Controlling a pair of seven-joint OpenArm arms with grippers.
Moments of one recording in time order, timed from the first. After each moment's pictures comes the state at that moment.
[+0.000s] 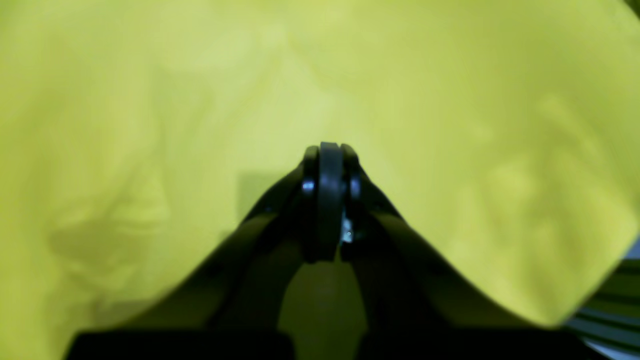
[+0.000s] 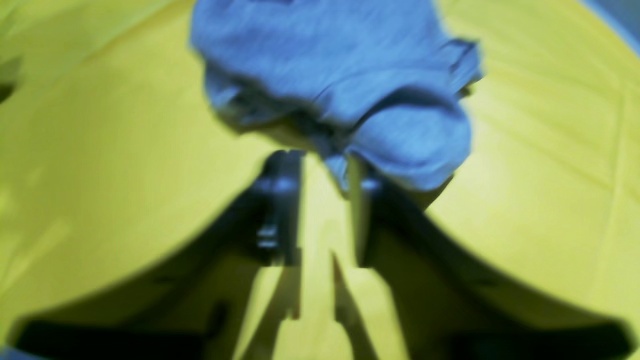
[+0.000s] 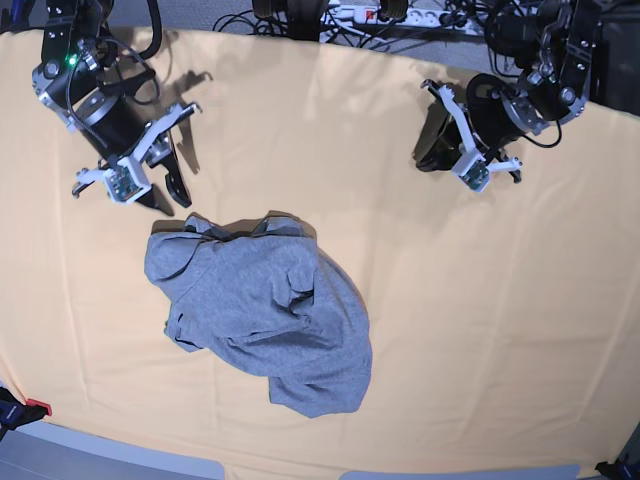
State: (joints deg) left arm 20.3 -33.8 4.7 108.5 -31.8 -28.2 34.4; right arm -22.9 14.6 13.8 120.6 16.1 31.7 -30.6
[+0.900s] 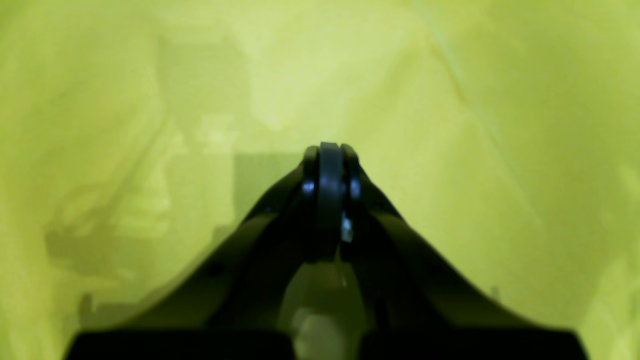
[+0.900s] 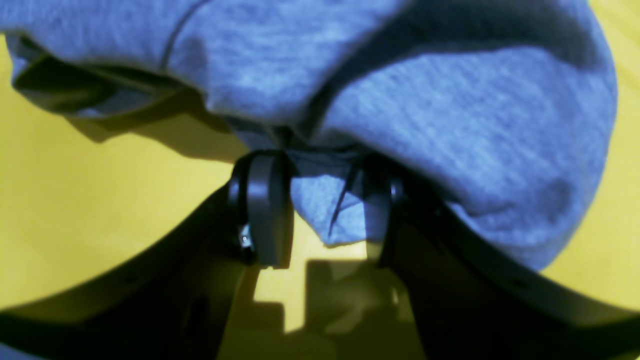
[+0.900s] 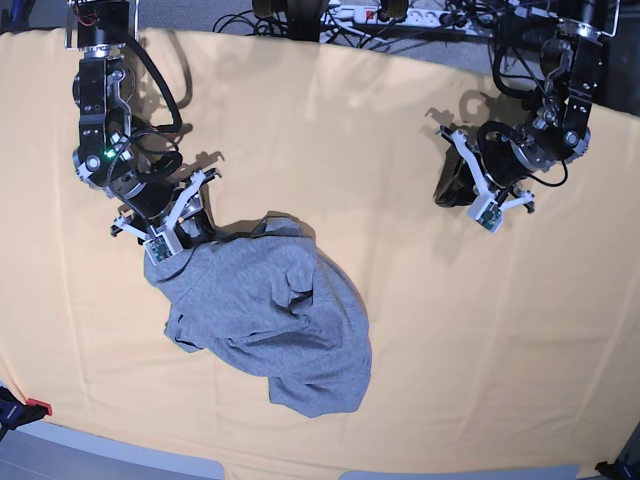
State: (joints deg) left arm 11.1 -33.6 5.0 100.0 -32.0 -28.9 34.7; right arm -3.4 14.3 3.0 90.1 10.2 27.7 -34.7
